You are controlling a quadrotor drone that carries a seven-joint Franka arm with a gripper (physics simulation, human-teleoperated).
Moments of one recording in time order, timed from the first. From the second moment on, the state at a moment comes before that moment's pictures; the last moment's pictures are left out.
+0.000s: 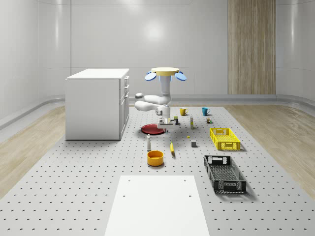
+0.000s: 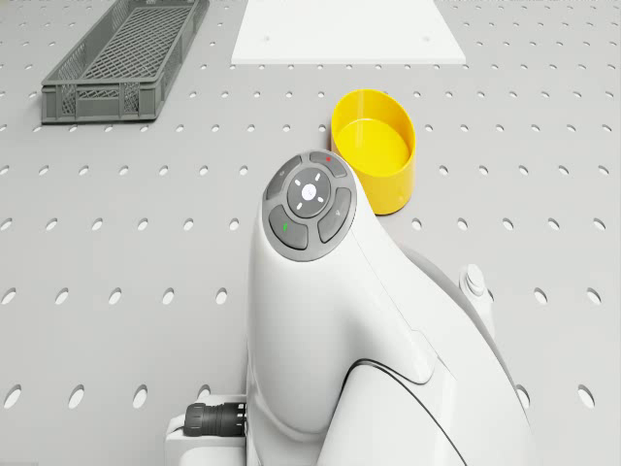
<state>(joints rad) -1.20 -1.54 1.41 -2.85 -1.73 1.59 1.70</state>
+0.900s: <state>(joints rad) -1.20 -1.56 1.41 -2.85 -1.72 1.60 1.70</state>
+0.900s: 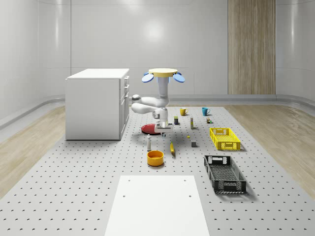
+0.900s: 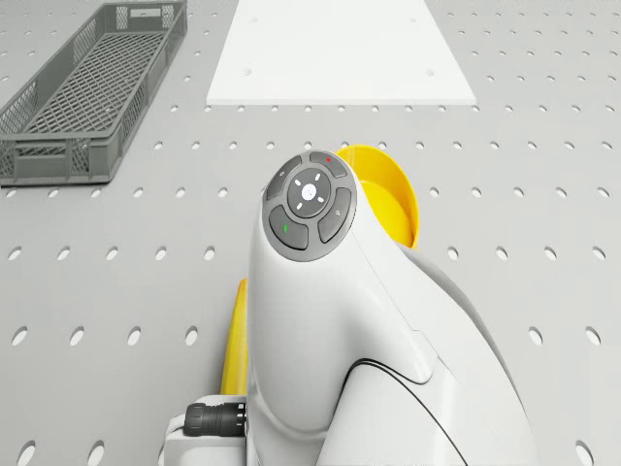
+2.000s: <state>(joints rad) -1.21 -1.57 1.41 -2.85 -1.72 1.62 1.70</state>
